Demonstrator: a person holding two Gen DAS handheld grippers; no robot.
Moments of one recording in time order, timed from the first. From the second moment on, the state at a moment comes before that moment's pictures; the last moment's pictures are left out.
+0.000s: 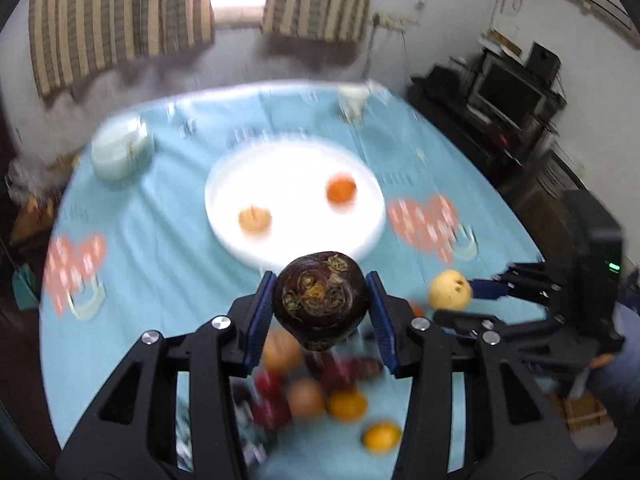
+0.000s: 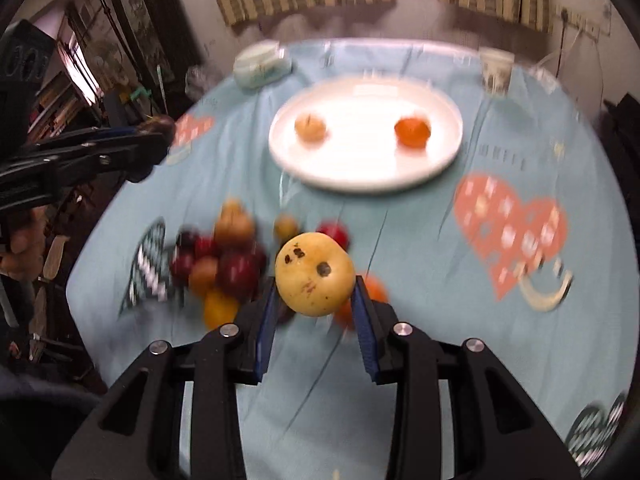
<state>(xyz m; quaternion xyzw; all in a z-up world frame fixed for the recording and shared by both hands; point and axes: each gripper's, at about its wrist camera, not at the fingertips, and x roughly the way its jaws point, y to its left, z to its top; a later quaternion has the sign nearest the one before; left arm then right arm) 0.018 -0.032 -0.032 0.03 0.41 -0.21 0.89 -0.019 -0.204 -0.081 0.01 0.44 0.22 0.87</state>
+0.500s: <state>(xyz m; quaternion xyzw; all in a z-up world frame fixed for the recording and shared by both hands) 0.173 -0.064 -0.110 0.02 0.50 -0.11 0.86 0.130 -0.180 -0.122 0.00 0.48 0.19 0.86</state>
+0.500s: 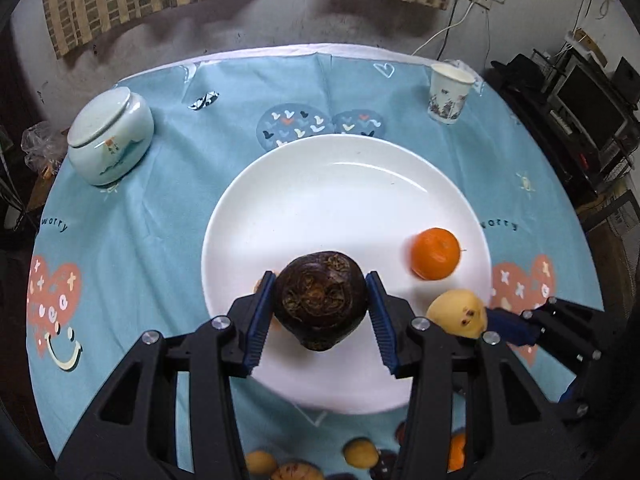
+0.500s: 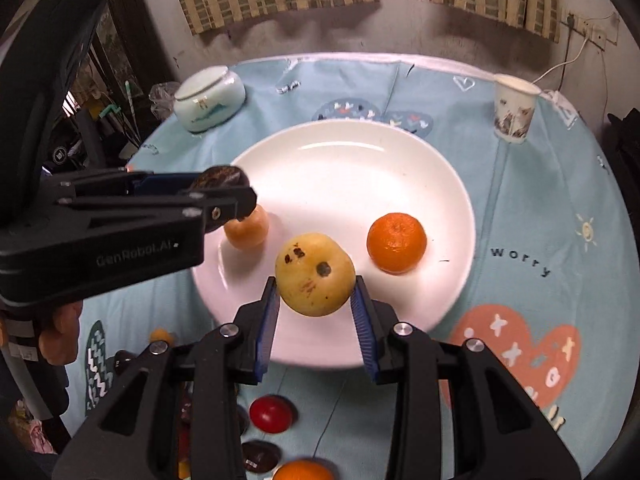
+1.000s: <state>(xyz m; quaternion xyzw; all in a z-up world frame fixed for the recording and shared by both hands) 0.181 -0.066 -0.124 0.04 0.50 -0.09 0.86 0.136 -0.187 -0.133 -0.01 0.49 0.13 0.86</state>
